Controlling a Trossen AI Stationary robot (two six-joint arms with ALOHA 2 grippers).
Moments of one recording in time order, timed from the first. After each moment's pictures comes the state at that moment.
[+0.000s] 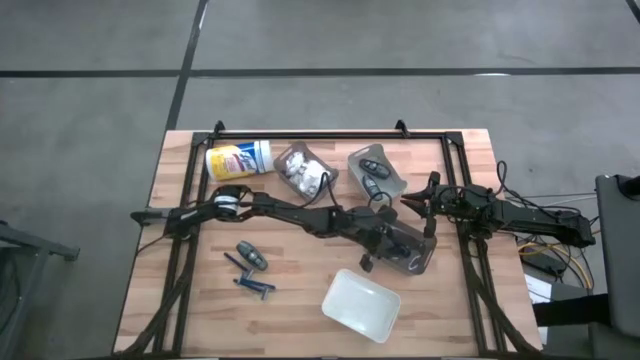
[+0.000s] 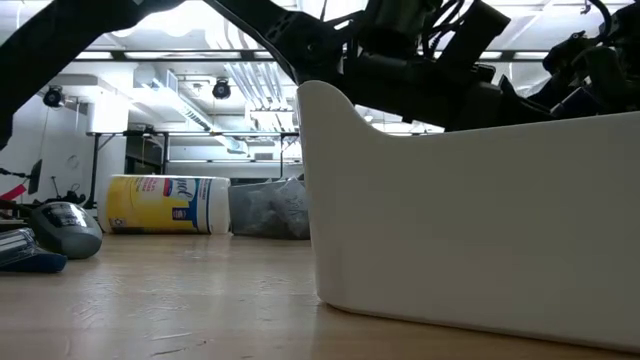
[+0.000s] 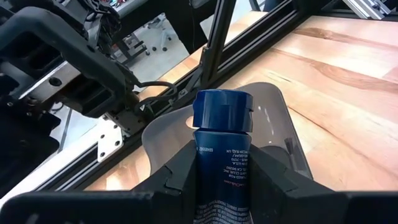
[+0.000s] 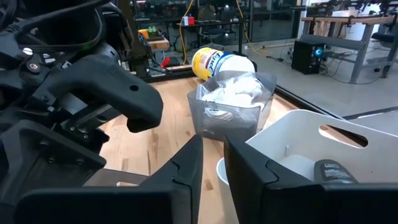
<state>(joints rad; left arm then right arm) -0.06 2.32 1.73 0.34 0.20 0.58 -0.17 0.11 0.01 0.01 0.05 0.10</state>
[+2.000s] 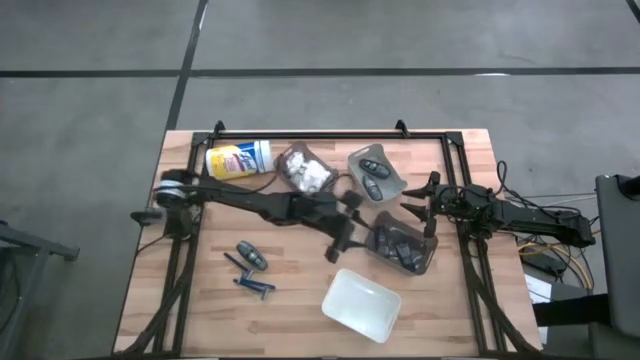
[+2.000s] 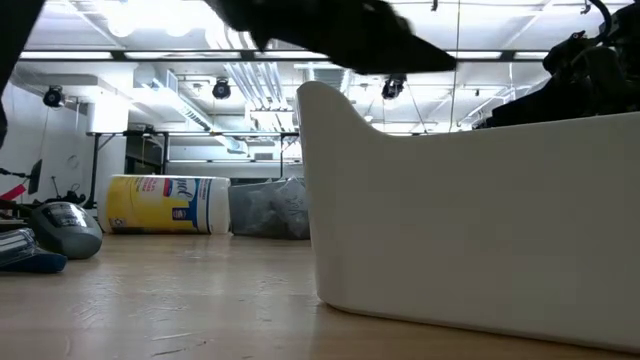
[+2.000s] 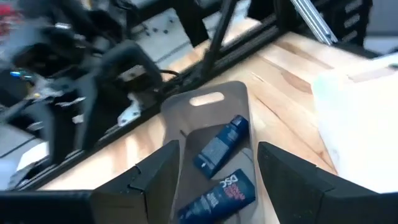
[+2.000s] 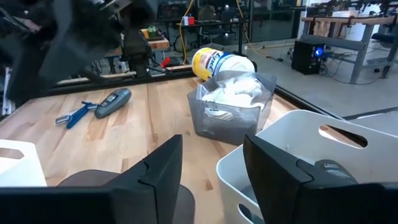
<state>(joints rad) -0.05 1.85 1.33 0.21 0.16 0.49 -0.17 0.11 0.01 0.01 0.05 0.10</state>
